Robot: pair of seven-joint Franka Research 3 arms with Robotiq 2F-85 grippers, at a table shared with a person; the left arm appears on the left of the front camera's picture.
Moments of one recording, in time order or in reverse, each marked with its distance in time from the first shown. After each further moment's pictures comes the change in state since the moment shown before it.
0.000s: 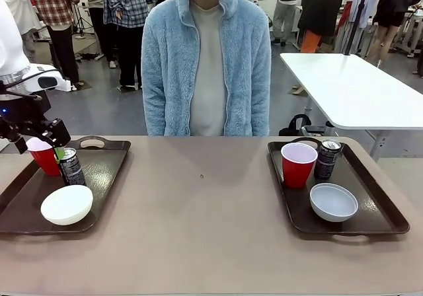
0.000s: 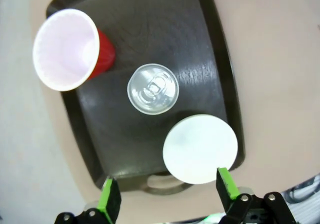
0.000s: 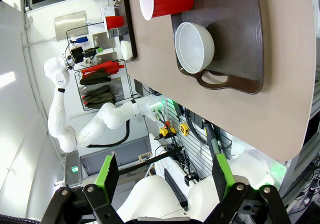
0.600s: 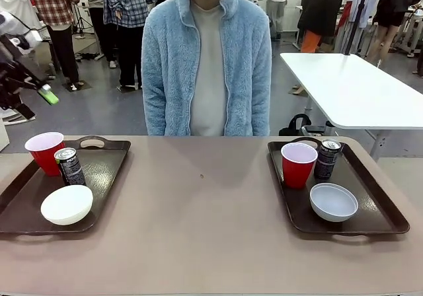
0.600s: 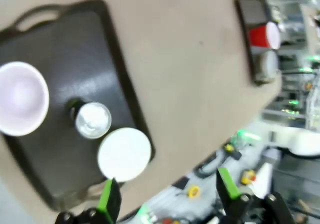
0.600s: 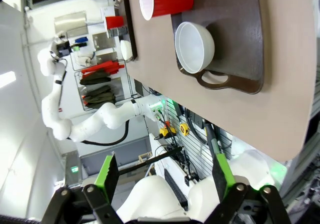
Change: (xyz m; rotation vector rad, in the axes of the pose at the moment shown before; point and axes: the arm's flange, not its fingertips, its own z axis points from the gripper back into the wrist) left arm 0.054 0.105 0.059 -0.681 0.021 -0.035; right arm 0.000 0.000 0.000 0.000 0.000 0.000
